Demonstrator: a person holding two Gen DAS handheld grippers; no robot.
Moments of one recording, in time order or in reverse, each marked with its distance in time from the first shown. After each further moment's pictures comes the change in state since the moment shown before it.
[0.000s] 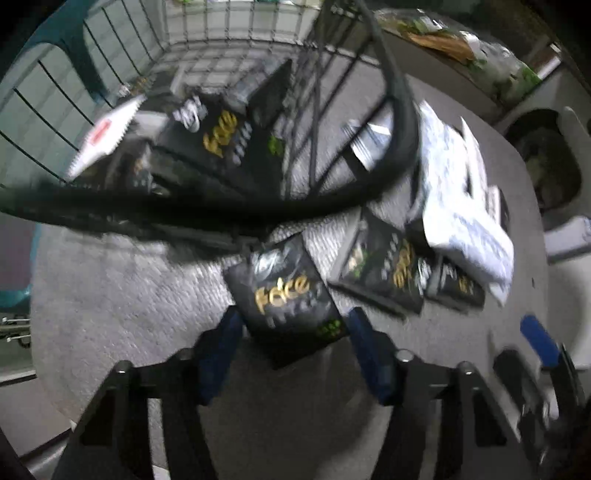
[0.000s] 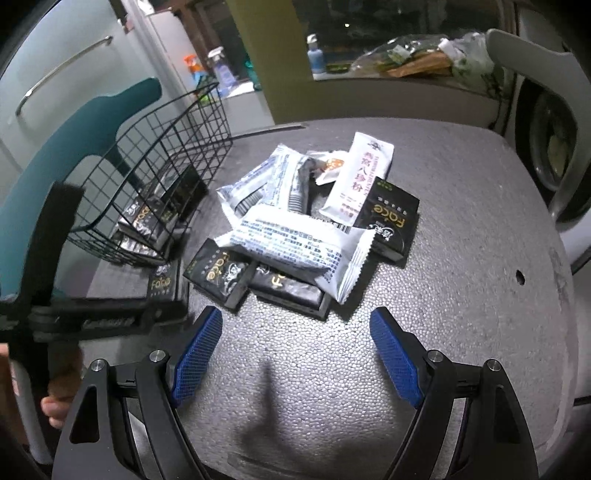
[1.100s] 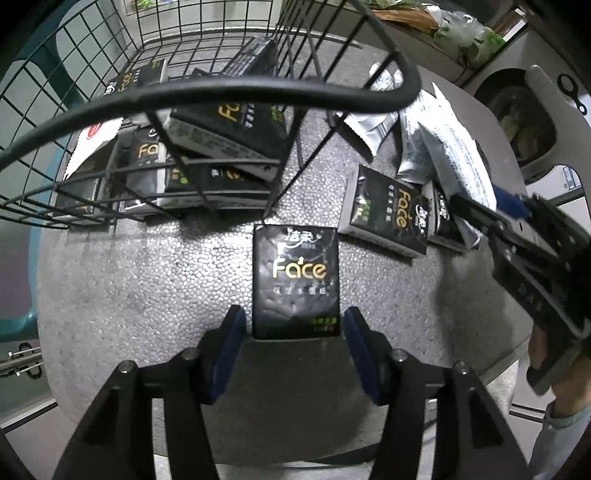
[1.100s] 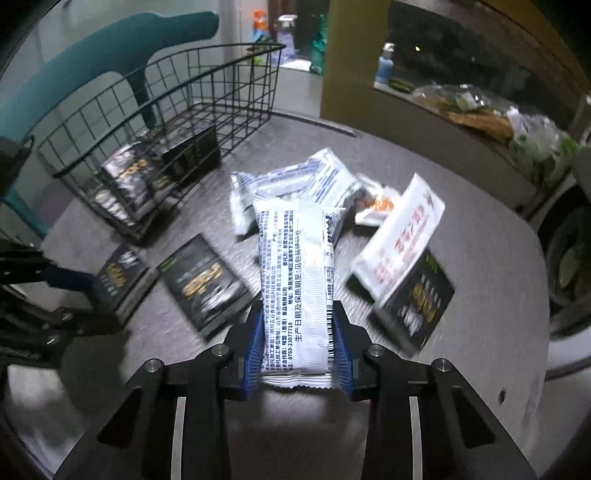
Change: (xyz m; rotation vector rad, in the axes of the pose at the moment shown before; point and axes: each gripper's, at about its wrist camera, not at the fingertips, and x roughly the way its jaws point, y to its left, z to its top) left arm -0.020 0.006 -0.042 0.064 0.063 -0.024; right arm 0.045 0.031 0.027 -0.364 0.077 -0.075
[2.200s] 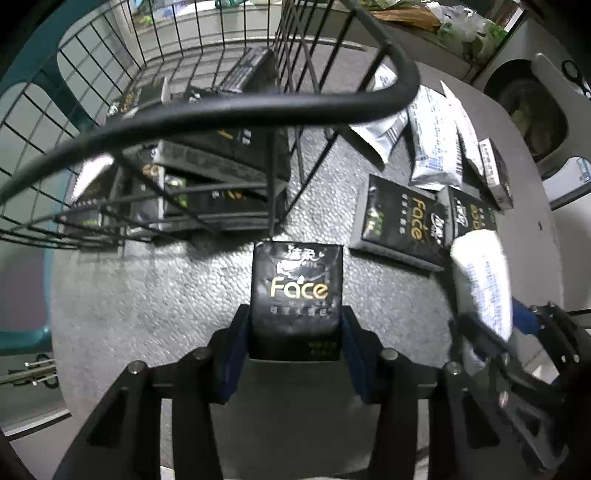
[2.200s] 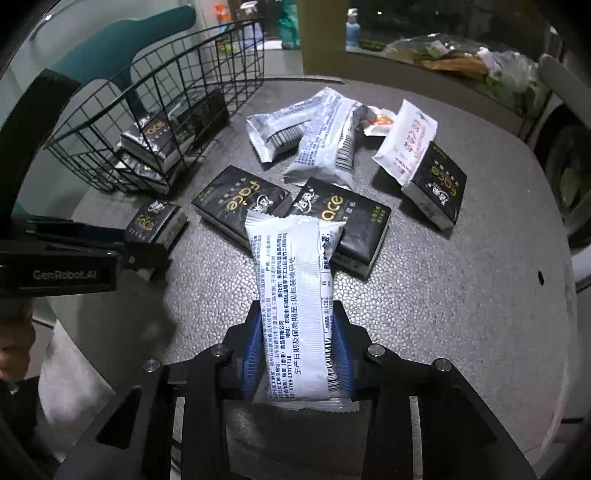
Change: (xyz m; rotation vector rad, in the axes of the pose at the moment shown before) left arm -0.012 -0.021 -0.024 0.008 0.012 0.125; right arm -0.010 0.026 -0.048 0.181 0.067 0.013
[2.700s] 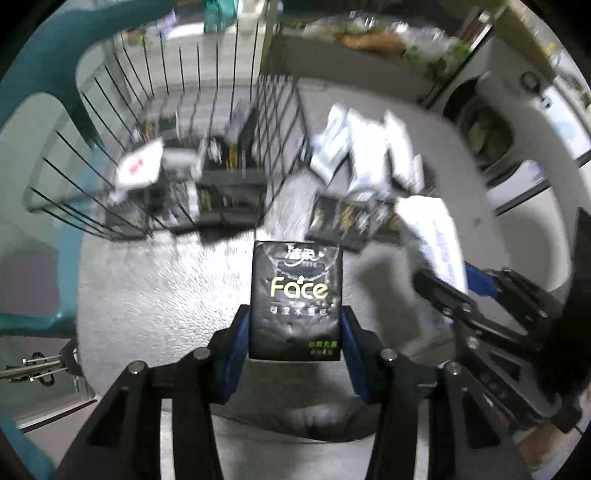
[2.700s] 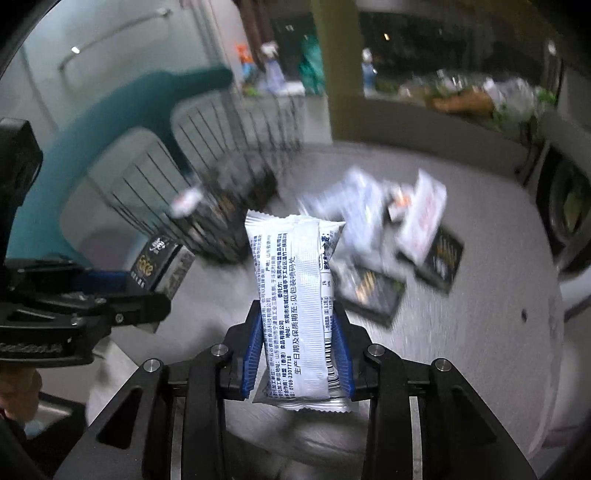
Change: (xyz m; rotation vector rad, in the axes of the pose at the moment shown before) left arm -0.096 -0.009 0.005 0.027 -0.080 -0.105; right arm -0.088 0.034 0.038 -0.003 -0.171 0.093
